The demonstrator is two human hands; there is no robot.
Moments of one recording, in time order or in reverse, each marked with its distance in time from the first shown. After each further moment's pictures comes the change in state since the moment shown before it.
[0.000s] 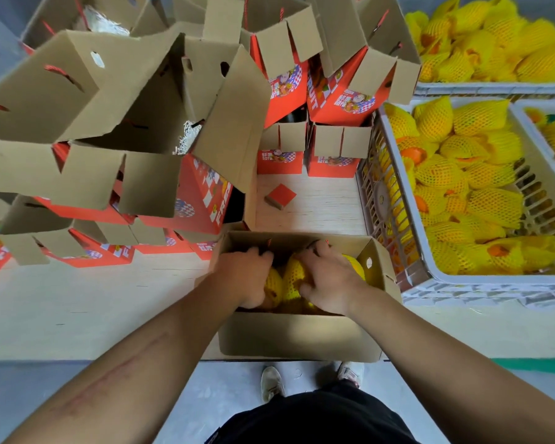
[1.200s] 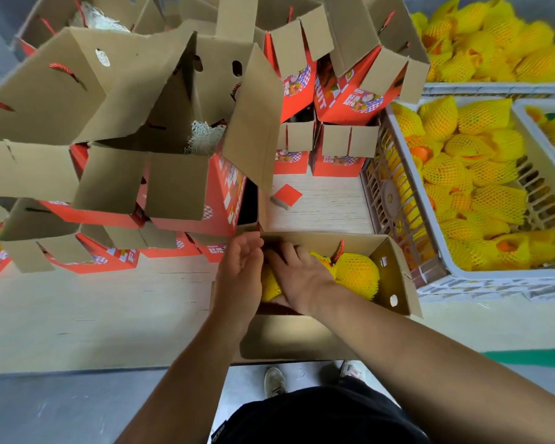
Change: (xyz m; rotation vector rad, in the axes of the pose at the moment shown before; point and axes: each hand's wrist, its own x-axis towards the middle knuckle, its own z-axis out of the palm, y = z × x) left_hand -0.051 0.007 0.010 -1.431 0.660 -0.236; right_hand 0.031 -0.075 0.021 -0.246 -0.038 -0.079
